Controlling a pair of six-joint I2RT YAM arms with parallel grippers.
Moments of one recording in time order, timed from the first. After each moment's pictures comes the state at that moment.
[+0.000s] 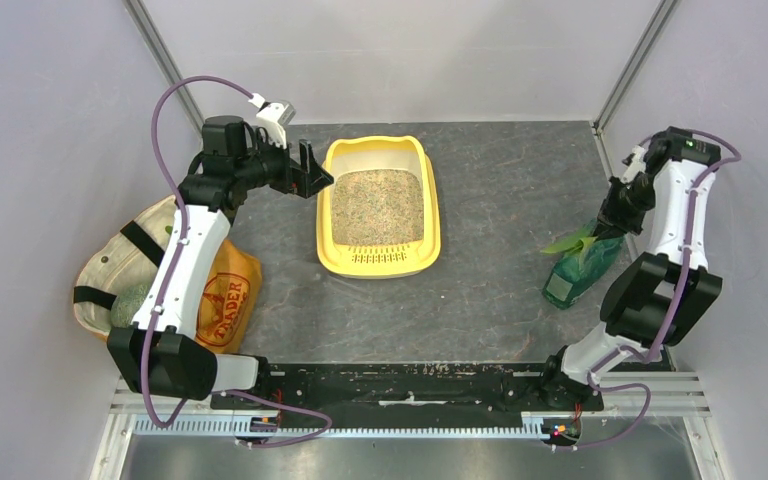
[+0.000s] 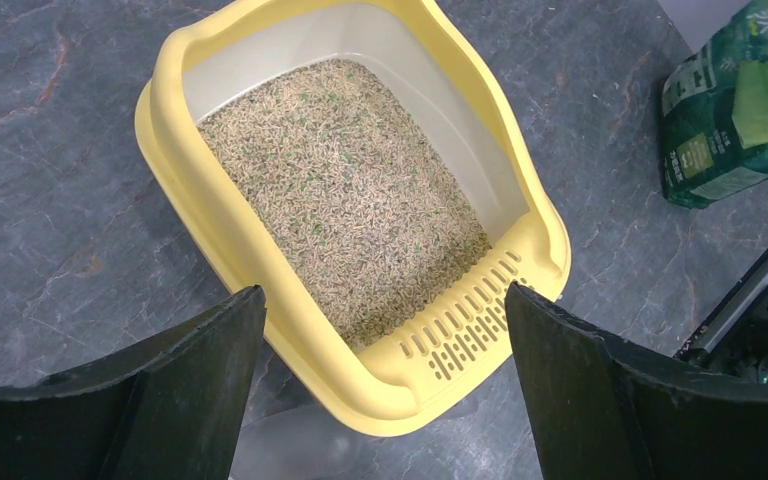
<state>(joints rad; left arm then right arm) -0.10 1.33 1.38 -0.57 0.58 0.01 -0.44 1.63 1.65 -1.44 -0.21 0.11</state>
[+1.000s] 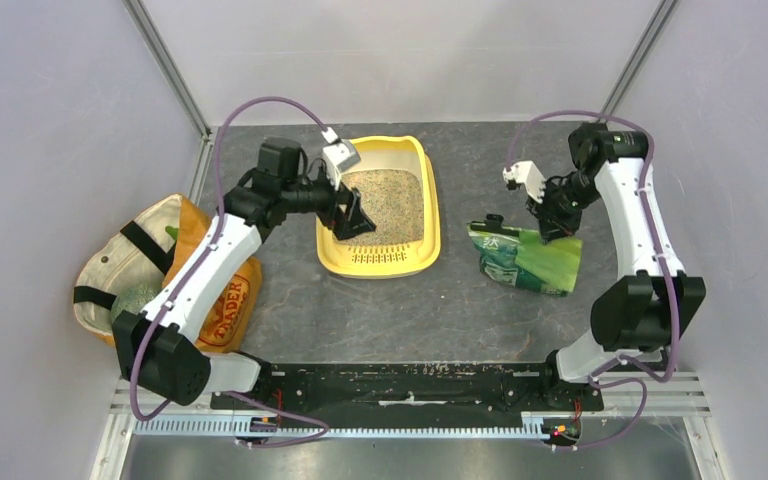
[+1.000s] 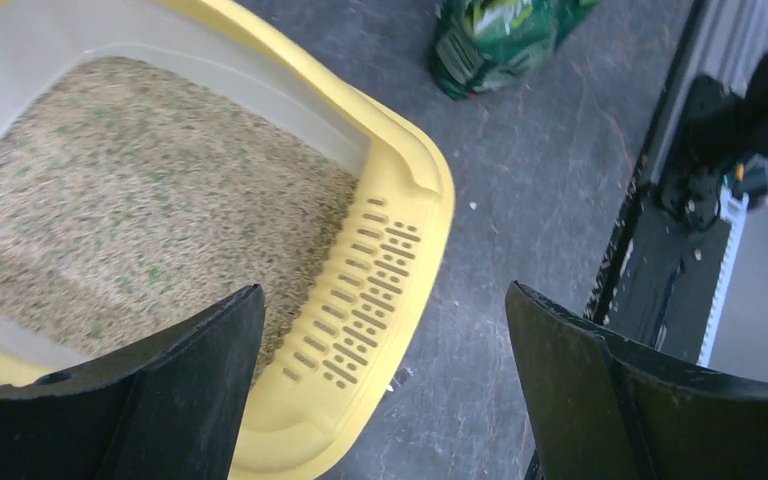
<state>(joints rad) -0.34 1.33 1.27 -0.55 0.72 0.20 -0.03 1.60 1.68 -1.58 -0.43 -1.17</state>
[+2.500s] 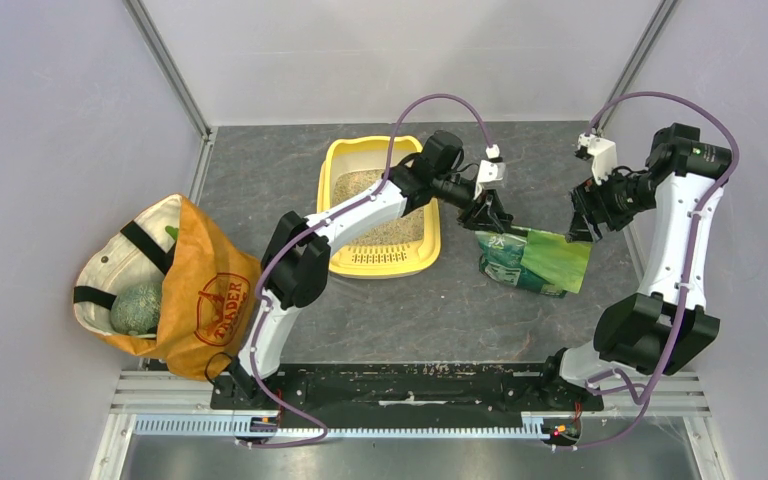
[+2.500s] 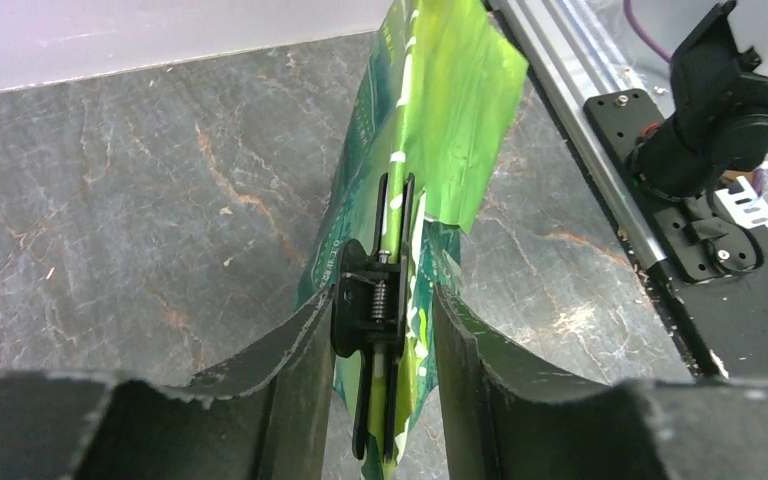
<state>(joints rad) -0.81 2.20 1.94 -0.21 0.98 0.41 -0.39 1.49 1.70 -1.57 -0.57 -0.93</state>
